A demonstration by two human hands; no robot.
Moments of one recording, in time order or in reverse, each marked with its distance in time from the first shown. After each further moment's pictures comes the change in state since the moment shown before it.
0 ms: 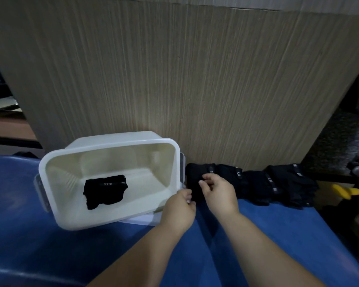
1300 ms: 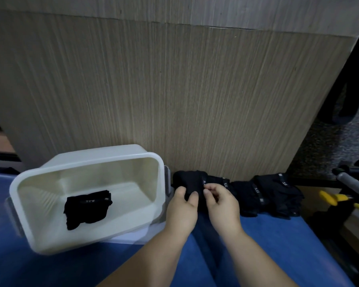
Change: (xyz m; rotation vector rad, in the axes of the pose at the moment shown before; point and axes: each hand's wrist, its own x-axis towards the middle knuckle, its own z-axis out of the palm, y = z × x) left_hand 0.001 0.062 0.014 -0.290 0.146 -0.038; right_hand -0.006 0.011 -0.032 0.221 0.156 -0.007
